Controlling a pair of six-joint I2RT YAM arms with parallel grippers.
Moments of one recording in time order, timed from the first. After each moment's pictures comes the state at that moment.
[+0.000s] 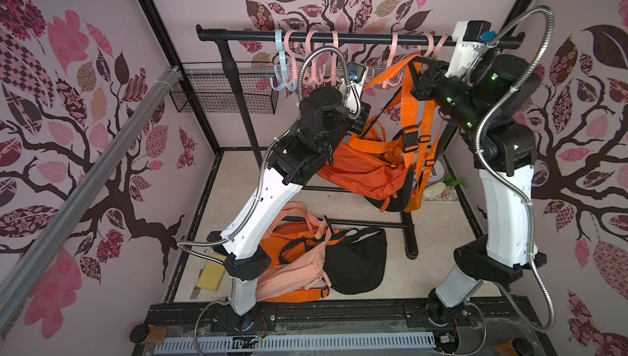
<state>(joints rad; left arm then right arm) -0.82 1.92 2.59 -0.63 -0.35 0.14 0.34 1.71 2.61 -0.69 -0.14 0.35</state>
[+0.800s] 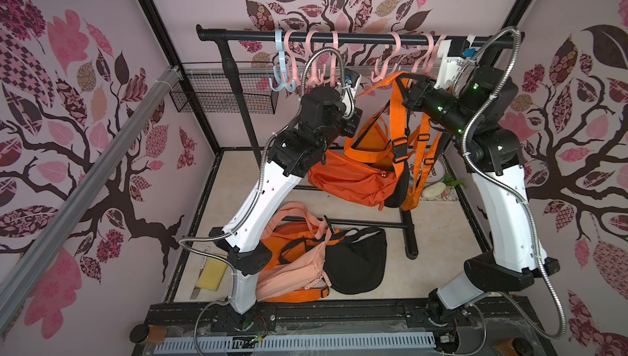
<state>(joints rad) -0.75 1.93 2.58 -0.75 -0.27 0.11 0.33 1.56 2.24 -0.54 -0.22 0.47</state>
